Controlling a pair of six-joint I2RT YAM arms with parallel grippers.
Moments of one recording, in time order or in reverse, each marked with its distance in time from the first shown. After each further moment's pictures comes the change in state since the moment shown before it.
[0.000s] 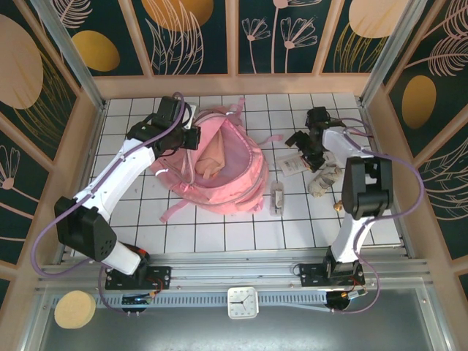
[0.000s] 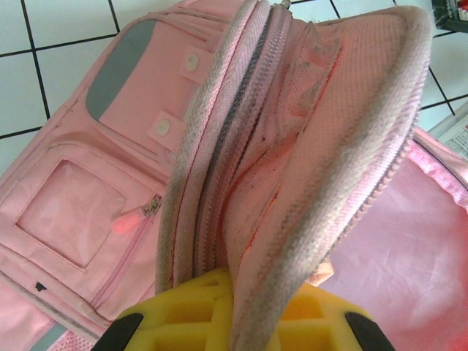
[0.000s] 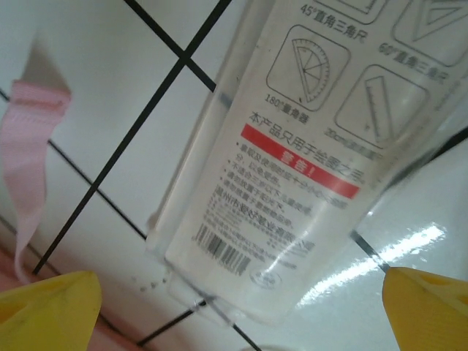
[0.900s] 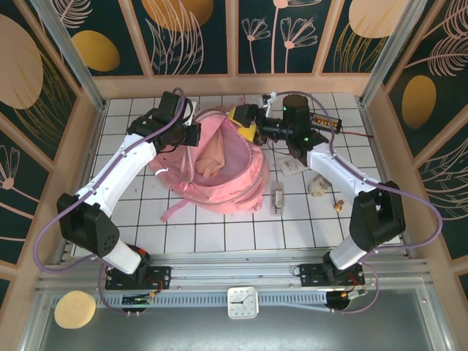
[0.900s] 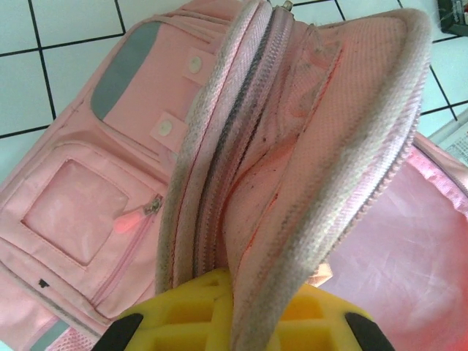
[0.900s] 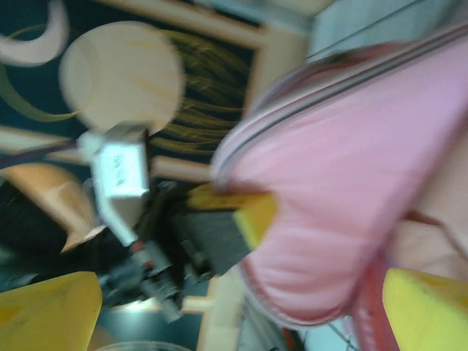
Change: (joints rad) left arm 0.000 0.043 0.086 -0.068 -0.020 -0.010; right arm 0.314 -0.317 -0.108 0.729 -0.562 0.106
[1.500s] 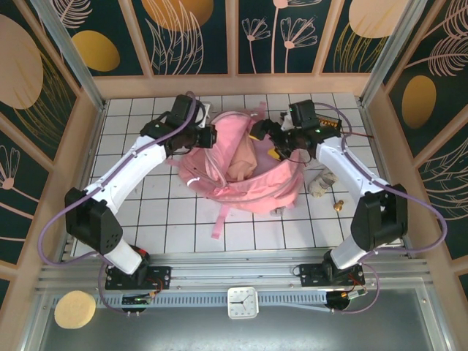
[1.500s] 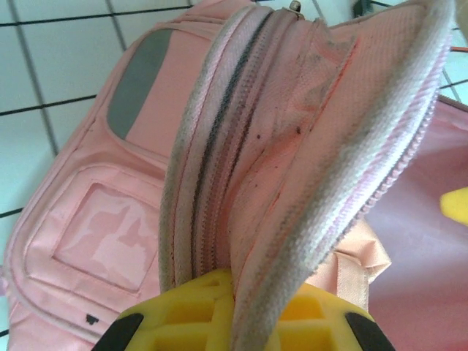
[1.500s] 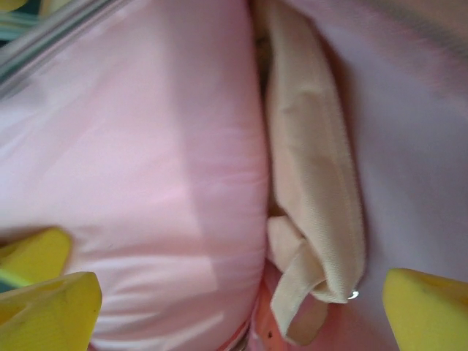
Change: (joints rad) left arm -0.061 0.034 -0.014 0.098 0.100 -0.102; right arm -0.067 0.002 0.050 -0.520 0.147 -0.163
